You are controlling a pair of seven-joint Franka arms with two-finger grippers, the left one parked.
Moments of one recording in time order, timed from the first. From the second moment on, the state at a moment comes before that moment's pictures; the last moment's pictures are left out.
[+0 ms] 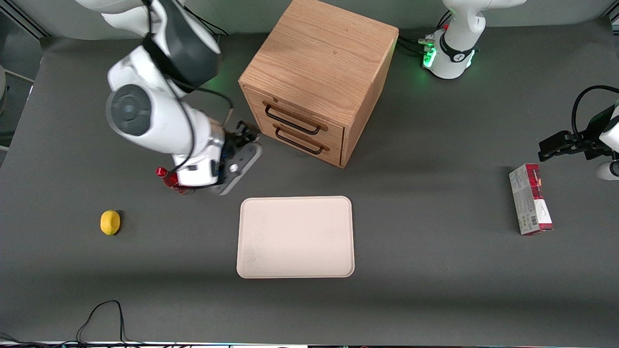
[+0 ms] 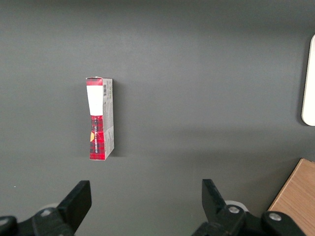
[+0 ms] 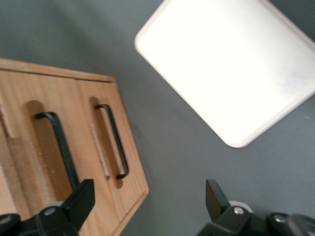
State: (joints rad) arm 0.41 0.40 0.12 -1.35 0.23 1.65 -0.31
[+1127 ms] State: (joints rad) arm 0.49 0.38 0.16 -1.56 0.32 1.69 -0.53
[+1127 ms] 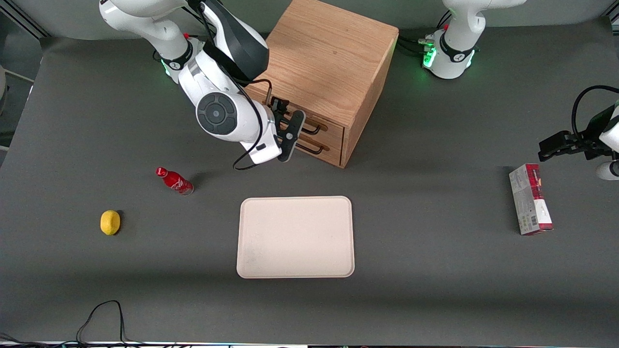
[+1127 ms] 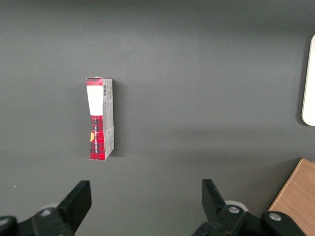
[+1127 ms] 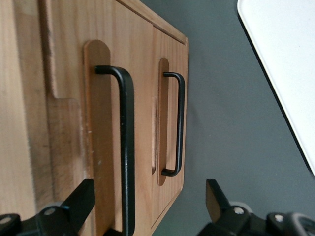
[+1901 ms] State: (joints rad) arm 0.52 0.36 0.16 -1.64 0.32 1.80 -0.54
